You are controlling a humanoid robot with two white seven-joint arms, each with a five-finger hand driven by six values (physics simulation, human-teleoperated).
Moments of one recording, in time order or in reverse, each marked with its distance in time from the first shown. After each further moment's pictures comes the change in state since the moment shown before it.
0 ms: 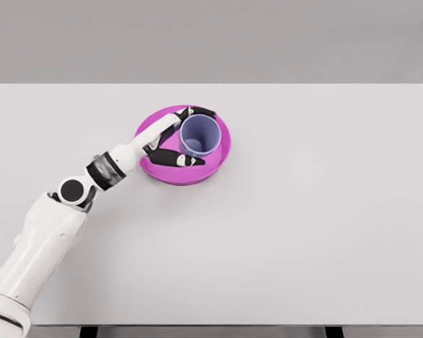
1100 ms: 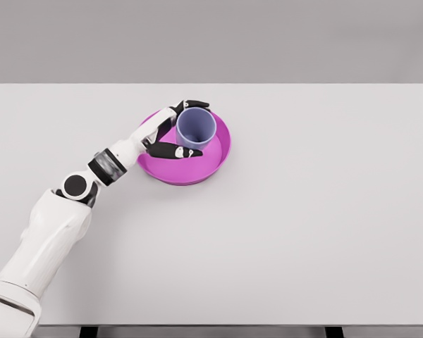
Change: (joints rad) left arm -0.049 -0.044 0.022 0.139 0.019 0.000 -0.001; right arm 0.000 0.000 0.000 0.000 0.000 0.000 0.000
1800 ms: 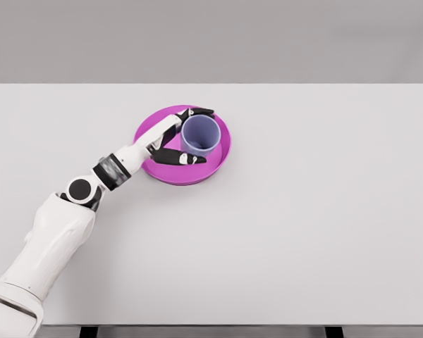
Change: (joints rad) left arm 0.008 -0.008 -0.024 0.013 -0.003 0.000 -0.002; right arm 0.000 0.000 0.000 0.000 0.000 0.000 0.000
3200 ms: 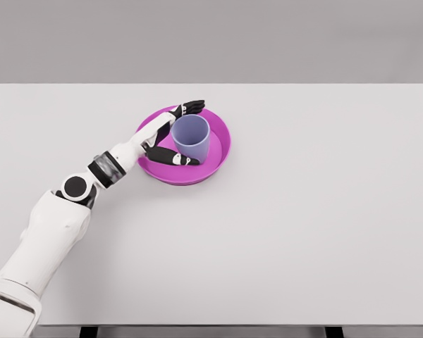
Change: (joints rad) left arm -0.021 0.009 0.005 0.044 0.002 0.001 0.002; right arm 0.000 0.000 0.000 0.000 0.000 0.000 0.000
